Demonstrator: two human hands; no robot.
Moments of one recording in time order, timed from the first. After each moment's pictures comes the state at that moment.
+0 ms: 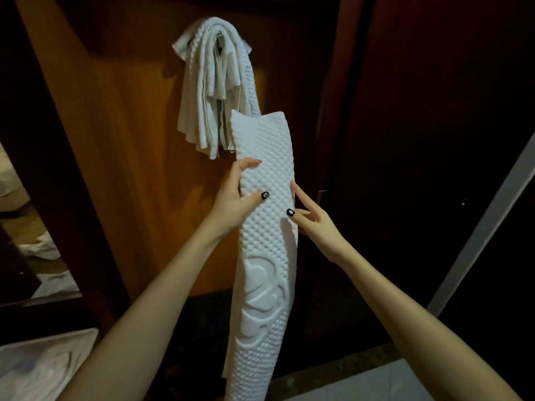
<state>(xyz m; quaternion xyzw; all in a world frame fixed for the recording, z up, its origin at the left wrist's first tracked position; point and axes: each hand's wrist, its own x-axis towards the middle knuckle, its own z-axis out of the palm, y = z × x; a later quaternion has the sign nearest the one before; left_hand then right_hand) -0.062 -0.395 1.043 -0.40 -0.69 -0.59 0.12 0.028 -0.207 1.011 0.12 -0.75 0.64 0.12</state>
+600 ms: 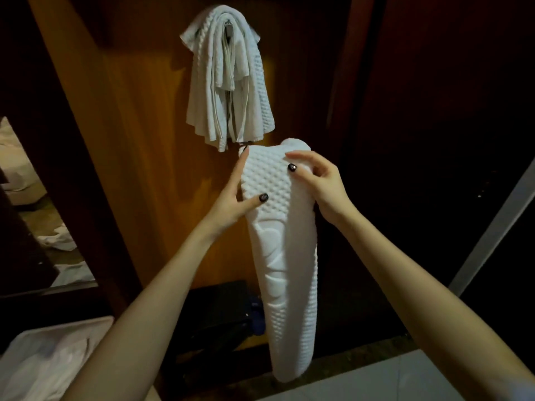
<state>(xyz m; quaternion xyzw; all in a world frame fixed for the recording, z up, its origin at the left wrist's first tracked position) -0.065 -0.418 1.028 -0.41 -0.67 -0.62 0.01 -0.006 -0.225 1.058 0.16 -0.70 0.63 0.29</state>
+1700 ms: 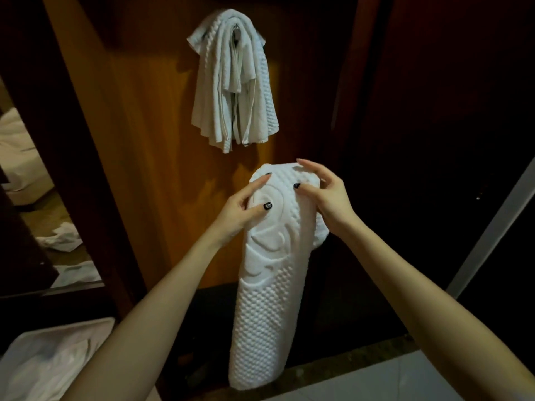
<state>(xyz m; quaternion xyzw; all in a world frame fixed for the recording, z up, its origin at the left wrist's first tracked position) -0.074 -0.429 1.006 -0.40 -0.68 -0.61 -0.03 0.008 -0.240 1.046 0.05 -0.72 0.64 0.26</state>
